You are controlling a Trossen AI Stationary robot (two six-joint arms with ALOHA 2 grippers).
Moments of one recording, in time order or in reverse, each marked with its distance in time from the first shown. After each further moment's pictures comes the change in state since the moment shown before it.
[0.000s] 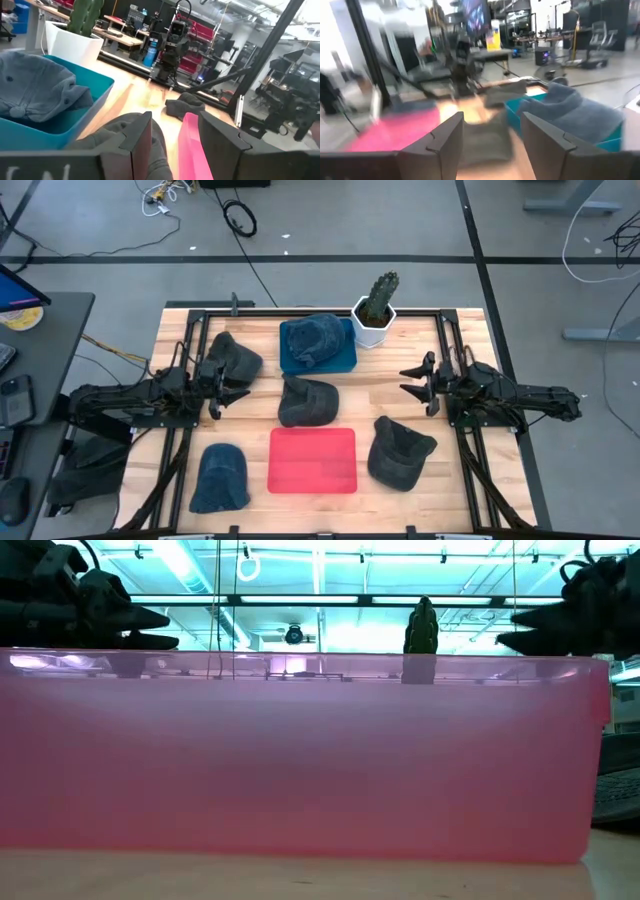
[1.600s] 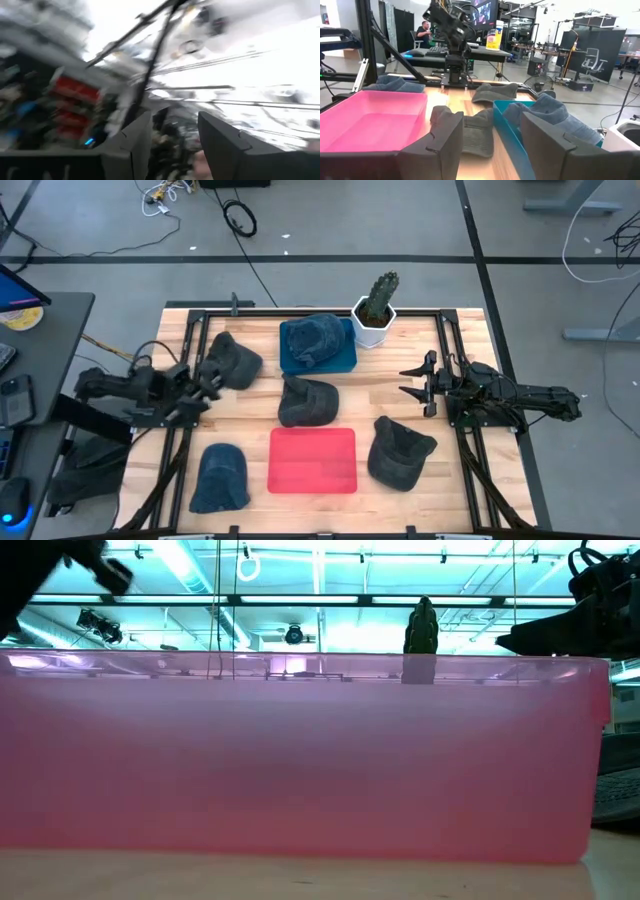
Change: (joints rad) left arm -0.259 0.000 0.000 0.598 0.176 -0.109; right arm 0.000 0.000 0.000 -0.044 -0.005 -0.299
